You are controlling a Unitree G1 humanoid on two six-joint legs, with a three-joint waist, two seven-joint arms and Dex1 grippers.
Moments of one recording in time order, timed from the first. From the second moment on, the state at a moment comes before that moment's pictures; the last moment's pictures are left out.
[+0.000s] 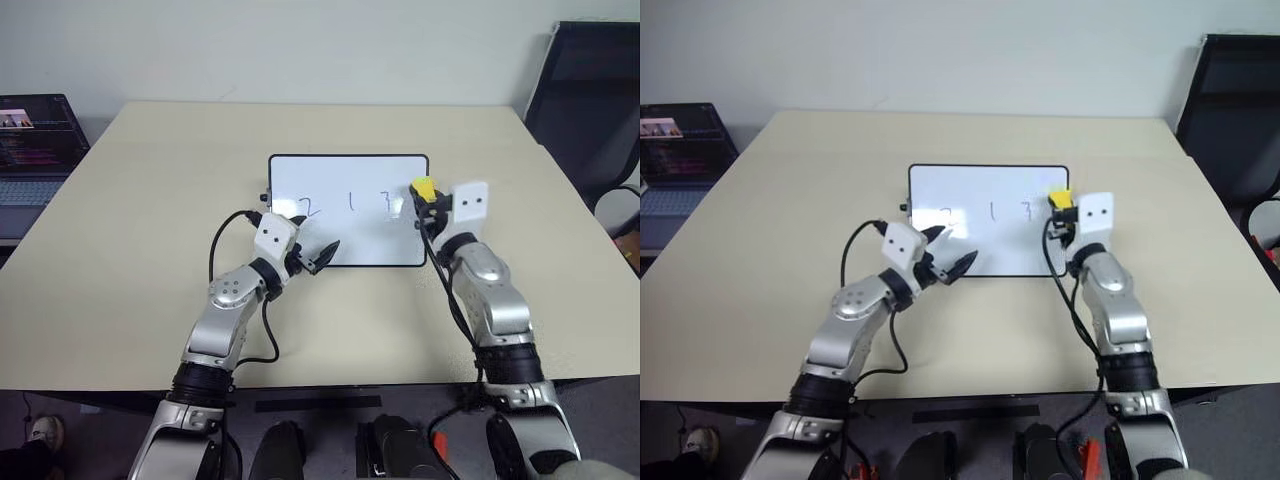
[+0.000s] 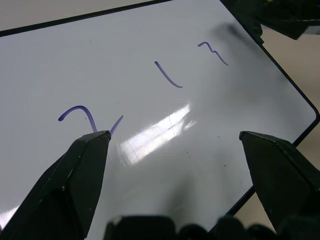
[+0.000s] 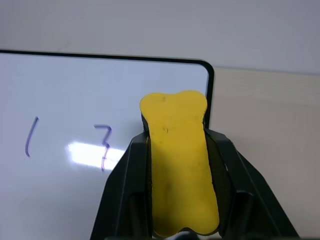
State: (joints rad) left arm -0.42 0.30 -0.07 0.09 -0.15 0.14 -0.53; right arm -0.57 -0.14 -0.03 0.12 0.12 0.26 0.15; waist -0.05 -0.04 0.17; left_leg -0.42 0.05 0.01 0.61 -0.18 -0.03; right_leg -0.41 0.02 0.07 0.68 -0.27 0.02
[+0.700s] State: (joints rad) left arm -0.45 0.29 -0.07 0.08 -0.15 0.17 -0.53; right arm -0.66 -0.10 0.05 0.28 0.00 0.27 0.10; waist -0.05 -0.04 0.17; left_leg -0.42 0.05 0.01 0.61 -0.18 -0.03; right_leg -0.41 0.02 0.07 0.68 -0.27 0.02
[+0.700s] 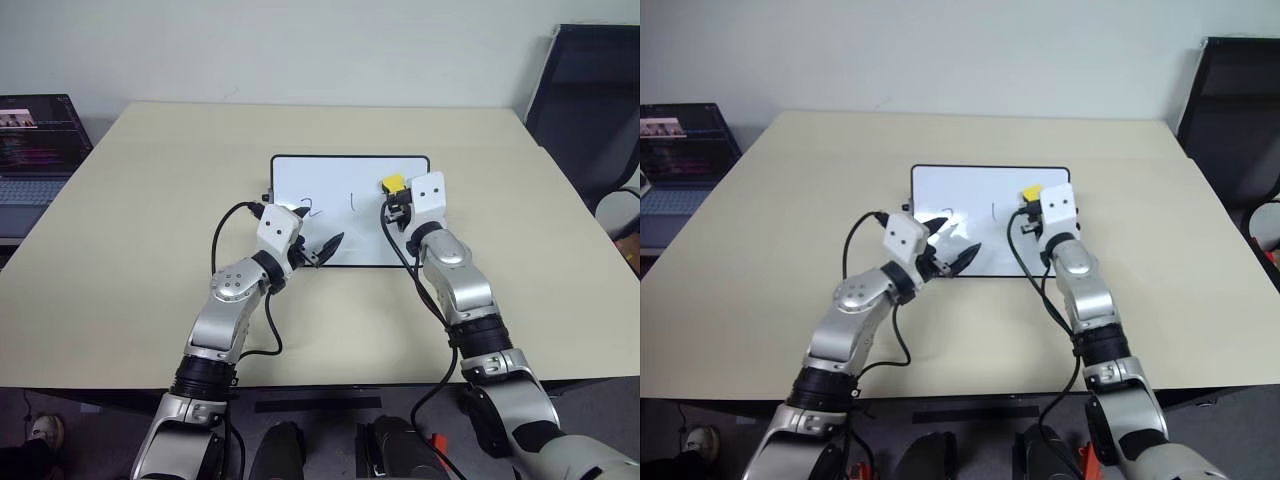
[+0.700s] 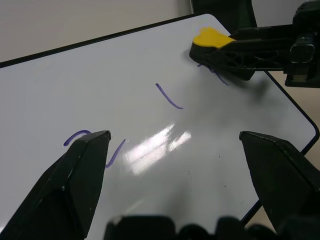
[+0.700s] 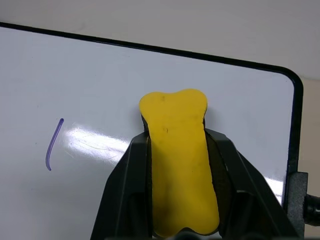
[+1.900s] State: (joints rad) left arm -0.47 0.31 -0.05 0.08 -0.15 0.17 -0.51; right arm -0.65 -0.07 0.07 0.29 -0.04 0.25 0.11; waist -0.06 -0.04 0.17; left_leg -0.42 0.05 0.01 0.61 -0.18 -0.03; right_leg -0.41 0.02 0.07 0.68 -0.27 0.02
